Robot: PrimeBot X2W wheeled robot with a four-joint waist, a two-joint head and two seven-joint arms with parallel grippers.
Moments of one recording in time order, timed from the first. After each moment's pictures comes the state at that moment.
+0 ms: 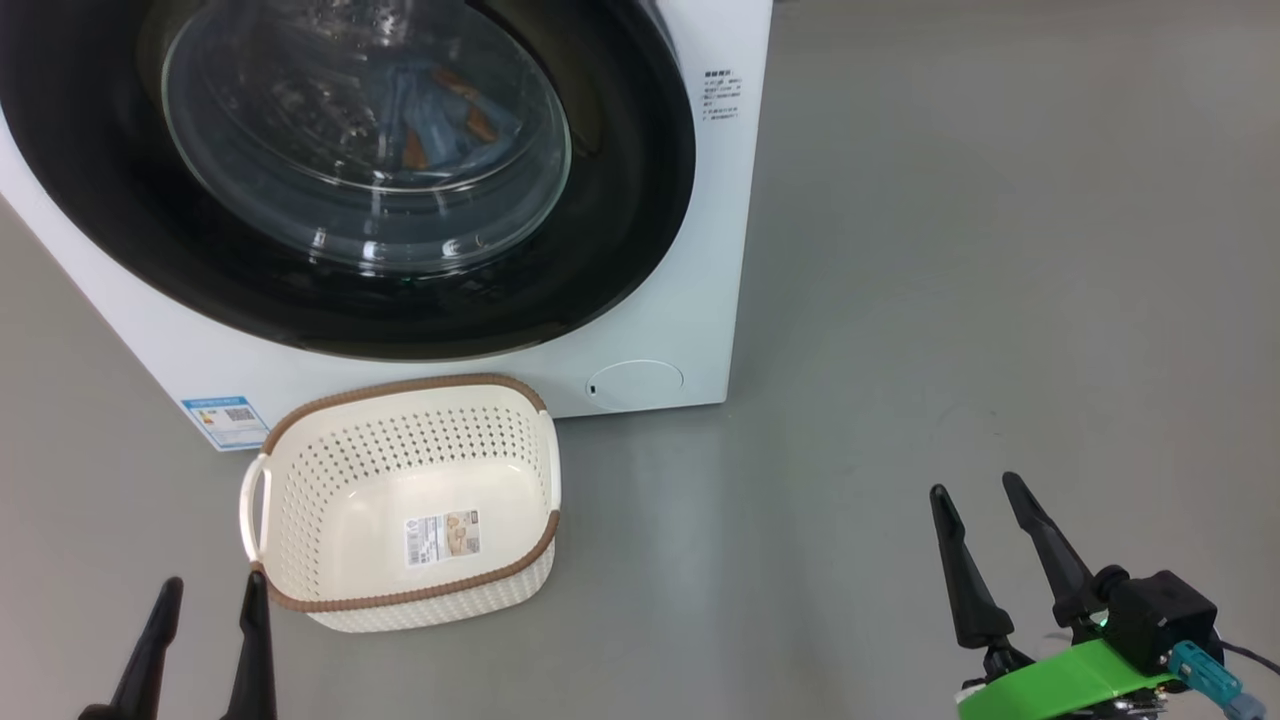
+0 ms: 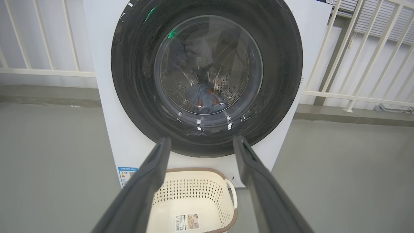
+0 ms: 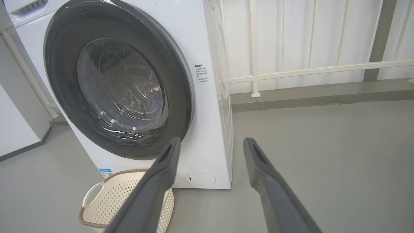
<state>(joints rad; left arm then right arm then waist) 0.12 0.15 0.02 0.01 -0.34 -0.13 -0.25 -0.03 -0.05 0.02 0.08 0.22 0.13 -0.26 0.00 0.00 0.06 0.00</state>
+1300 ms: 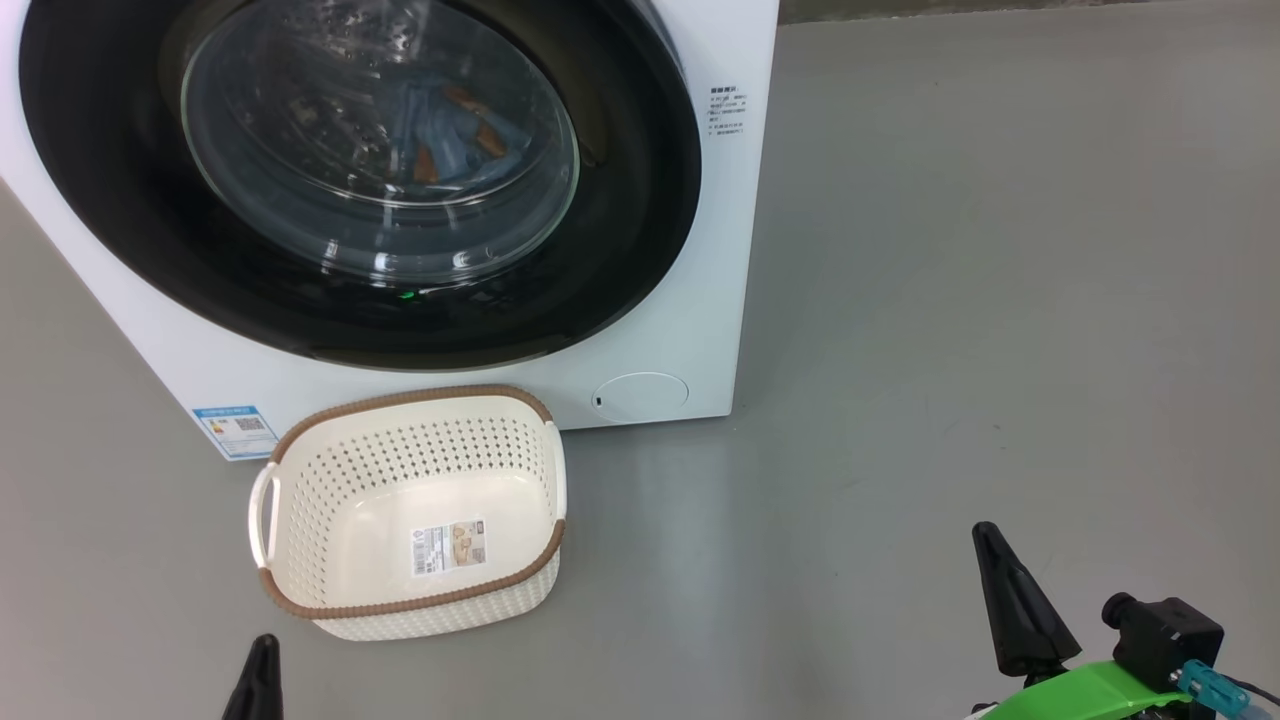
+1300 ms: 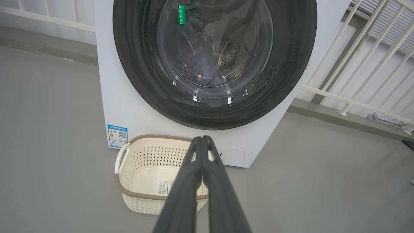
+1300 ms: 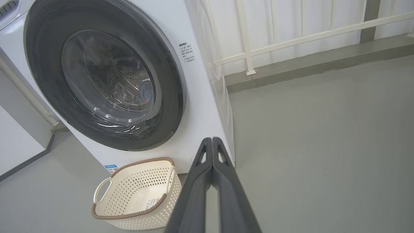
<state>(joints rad) 0.16 0.09 -0.02 0.09 -0.44 -0.13 -0.23 0.01 -0.05 -0.01 0.17 0.33 0.13 -0.23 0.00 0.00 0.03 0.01</state>
